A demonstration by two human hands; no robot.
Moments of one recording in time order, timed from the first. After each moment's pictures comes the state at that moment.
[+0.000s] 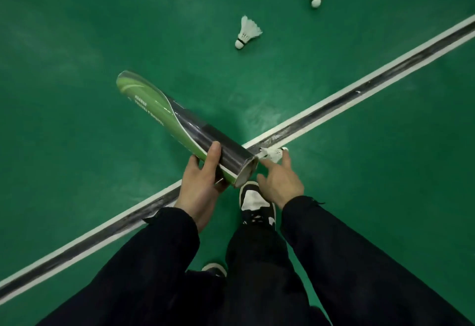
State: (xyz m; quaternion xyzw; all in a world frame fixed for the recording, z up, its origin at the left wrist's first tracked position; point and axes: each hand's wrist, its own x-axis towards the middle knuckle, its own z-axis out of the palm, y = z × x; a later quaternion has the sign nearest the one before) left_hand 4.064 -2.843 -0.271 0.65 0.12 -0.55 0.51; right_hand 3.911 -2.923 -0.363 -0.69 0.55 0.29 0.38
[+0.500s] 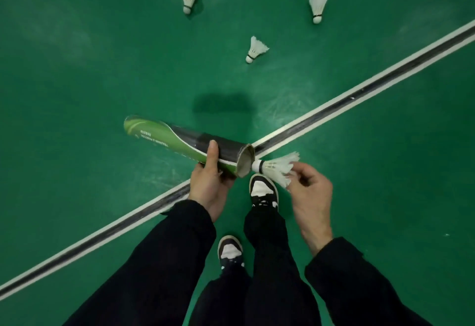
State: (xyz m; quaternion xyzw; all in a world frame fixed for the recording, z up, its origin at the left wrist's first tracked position) left_hand 4.079 -2.889 -0.127 0.66 0.25 -0.51 0.49; right_hand 3.915 -2.942 -0.120 -0.41 0.67 -0.15 0.60
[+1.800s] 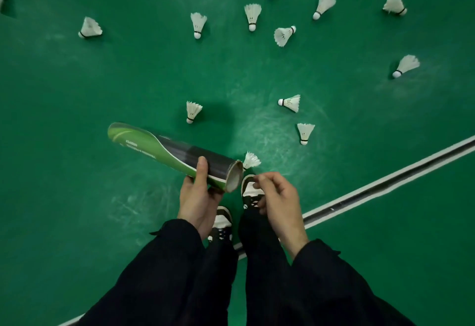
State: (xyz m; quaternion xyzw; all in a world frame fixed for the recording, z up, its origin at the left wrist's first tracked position) left_hand 4.262 -3.166 -0.125 0.63 0.27 -0.49 0.54; right_hand 4.116 -3.237 -0.122 -0.45 0.62 -0.06 0.65
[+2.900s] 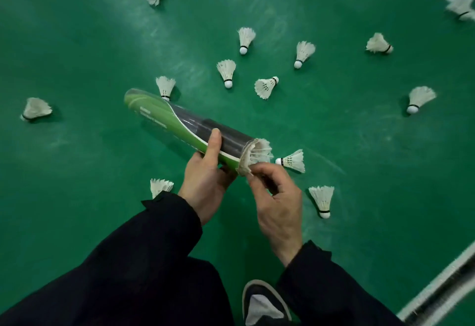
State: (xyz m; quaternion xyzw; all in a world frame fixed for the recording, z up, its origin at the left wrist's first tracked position) left_hand 4.322 -3.353 -0.310 0.60 0.02 -0.53 0.60; right_hand 4.188 -3.354 -0.335 -0.59 0.48 -0.38 0.52
